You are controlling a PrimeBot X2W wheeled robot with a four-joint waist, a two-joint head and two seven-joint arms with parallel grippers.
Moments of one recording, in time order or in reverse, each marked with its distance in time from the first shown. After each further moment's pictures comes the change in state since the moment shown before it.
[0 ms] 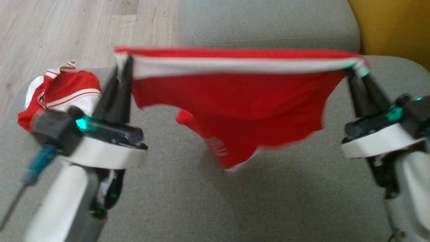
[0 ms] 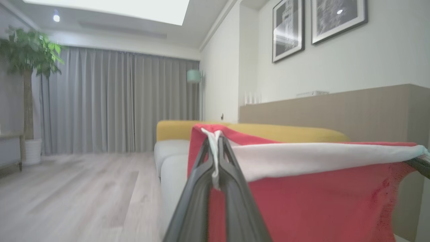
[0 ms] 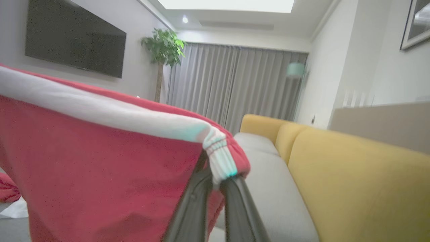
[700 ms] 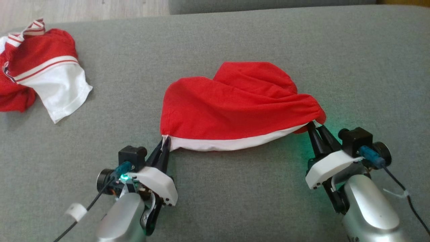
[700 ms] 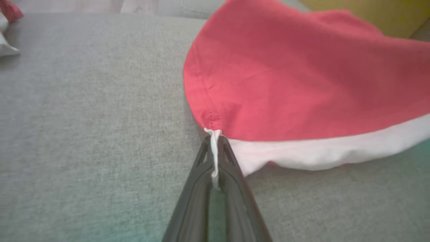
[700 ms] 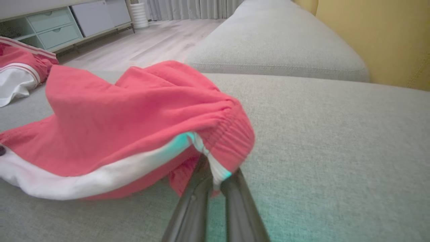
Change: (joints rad) left arm -0.089 -0.224 -0.124 0.887 -0.002 -0.127 -0.090; right arm -0.053 0.135 0.053 0.576 -0.025 0.000 -0.134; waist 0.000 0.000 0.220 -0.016
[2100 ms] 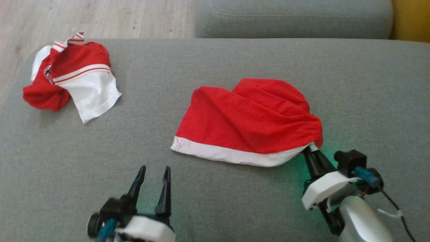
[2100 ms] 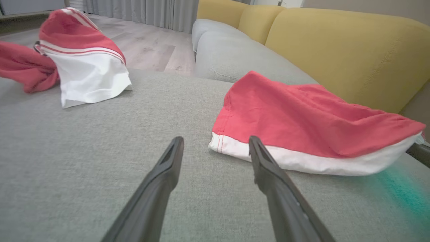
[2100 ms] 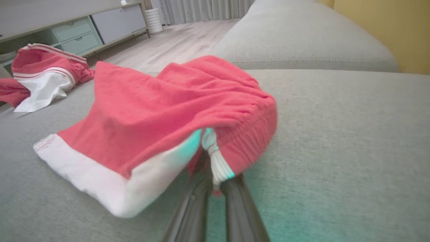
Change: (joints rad) left arm 0.390 0.054 0.081 -0.470 0.044 0.112 -0.103; right arm 0.059 0.026 0.012 0.091 0.058 0.000 -0.038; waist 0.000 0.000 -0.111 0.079
